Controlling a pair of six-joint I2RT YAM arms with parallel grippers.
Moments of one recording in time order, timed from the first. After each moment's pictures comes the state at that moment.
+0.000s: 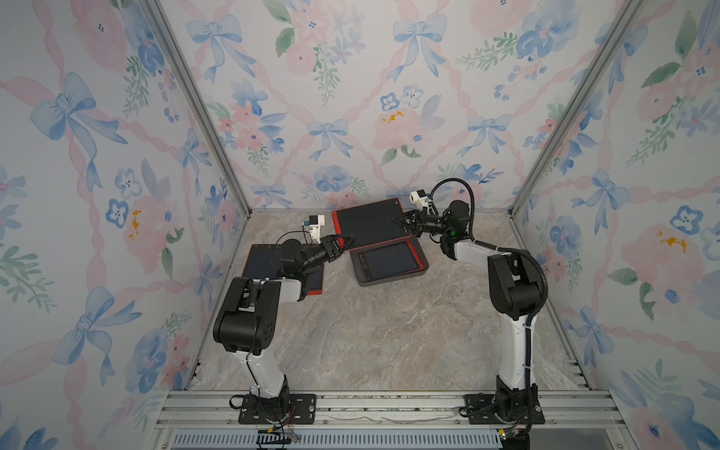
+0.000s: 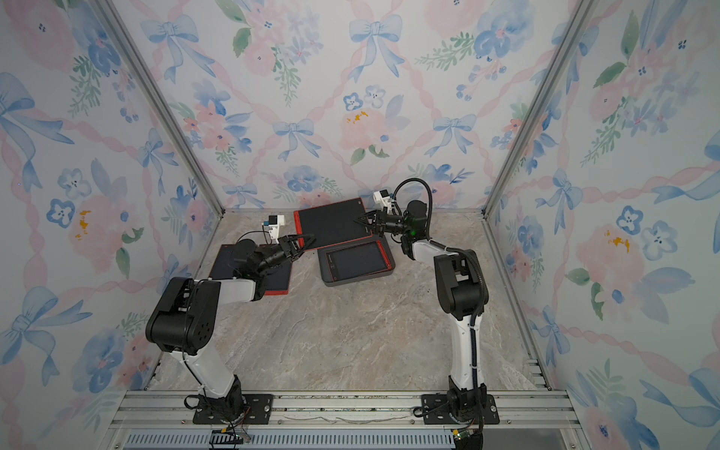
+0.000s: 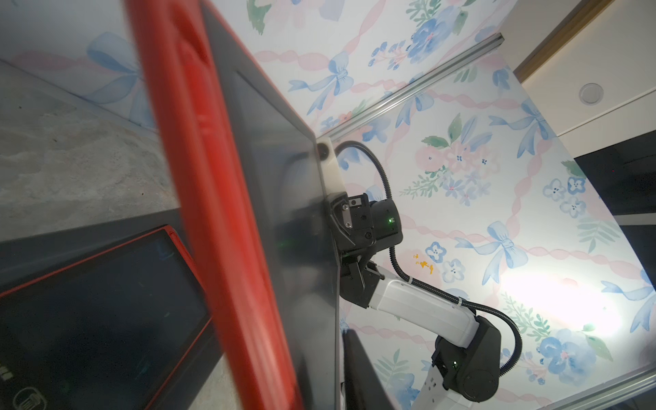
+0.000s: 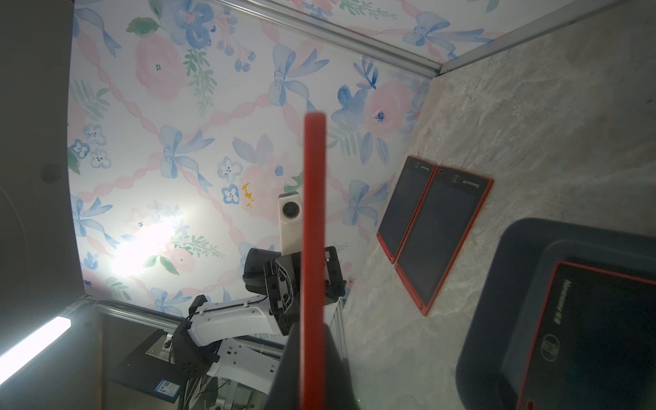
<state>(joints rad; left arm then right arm) -0.14 1.80 0.80 1.23 0.90 -1.25 0.25 2.38 1.70 0.93 -1.20 1.49</state>
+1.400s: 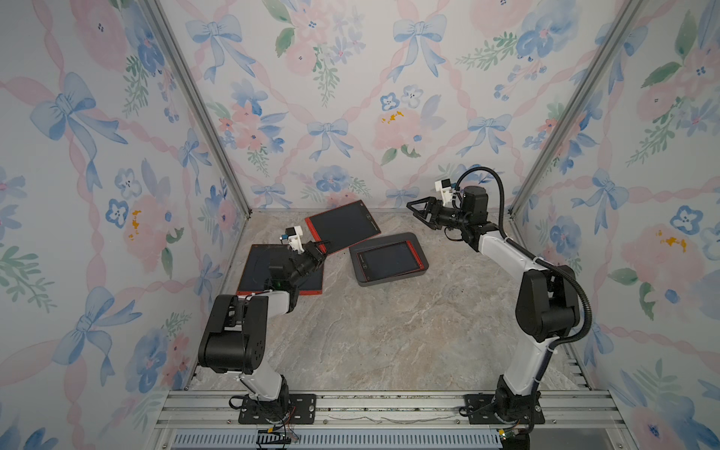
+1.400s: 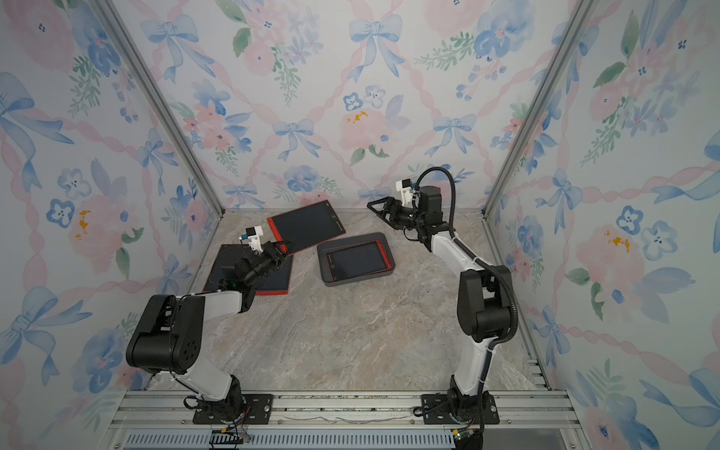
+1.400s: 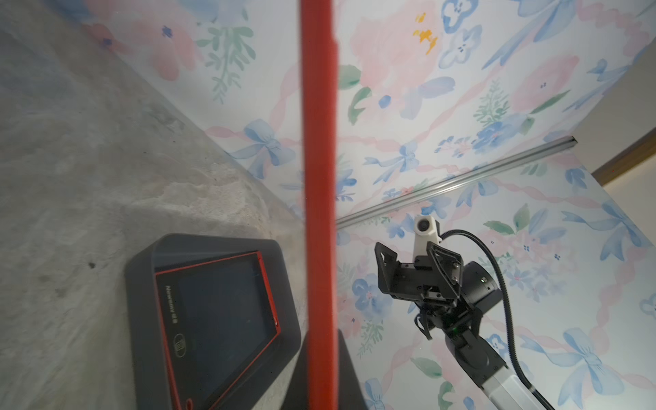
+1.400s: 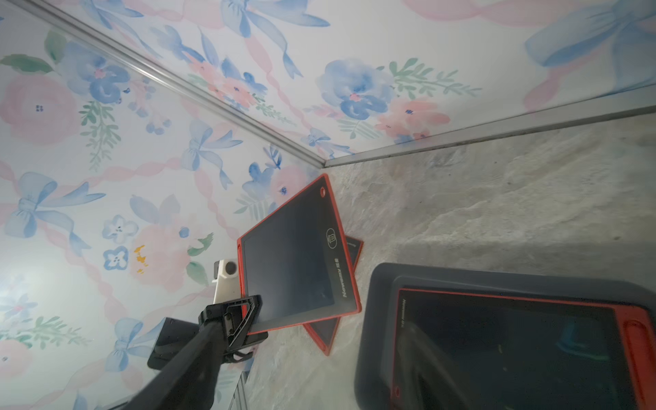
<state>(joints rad) -0.04 1.62 0.62 0.93 0.62 -1.14 0.20 2.05 1.67 0.07 -0.77 0.75</state>
